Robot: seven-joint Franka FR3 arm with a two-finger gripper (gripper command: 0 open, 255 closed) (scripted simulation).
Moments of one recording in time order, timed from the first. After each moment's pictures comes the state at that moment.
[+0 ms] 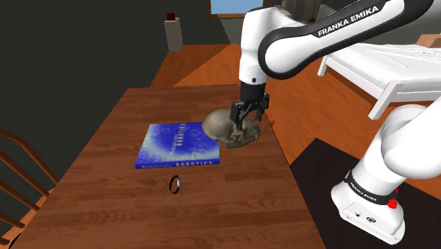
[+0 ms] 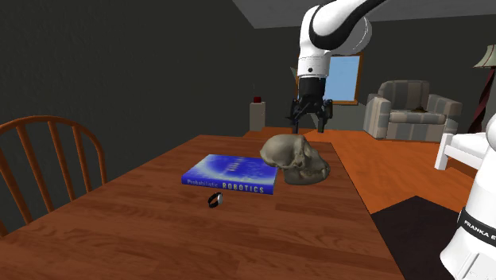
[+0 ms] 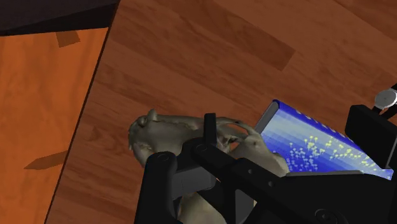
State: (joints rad) arm 0.14 -0.36 0.29 -2.45 0.19 2.08 0.44
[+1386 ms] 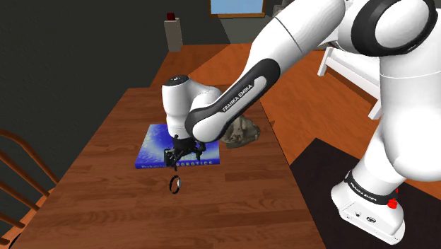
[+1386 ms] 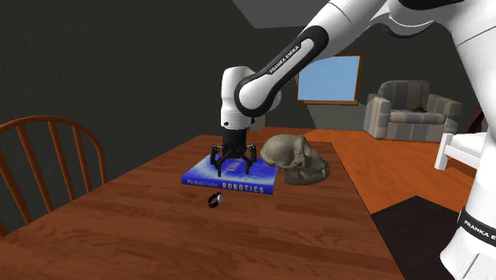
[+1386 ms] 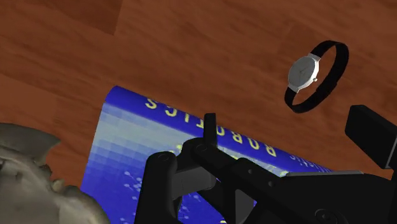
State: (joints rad) arm 0.32 0.46 0.38 -1.91 -0.18 2.37 0.97
